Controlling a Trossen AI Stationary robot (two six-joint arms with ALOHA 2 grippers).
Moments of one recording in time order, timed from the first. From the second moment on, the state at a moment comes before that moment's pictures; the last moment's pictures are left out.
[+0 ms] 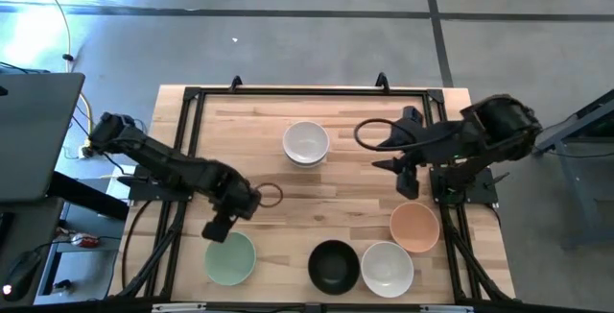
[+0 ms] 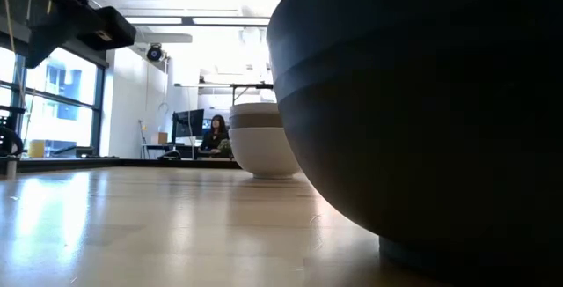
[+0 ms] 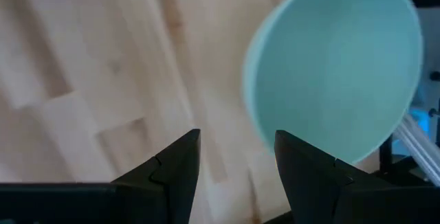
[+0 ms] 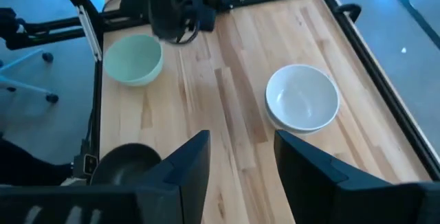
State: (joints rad) left arm -0.27 1.41 1.05 -1.07 0.26 -0.15; right arm 0.39 1.57 2.31 -1.54 0.38 0.45
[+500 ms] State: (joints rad) left arm -0.32 1.45 1.05 -0.93 0.20 -0.26; right arm 0.41 1.53 2.31 -1.54 0.41 0.42
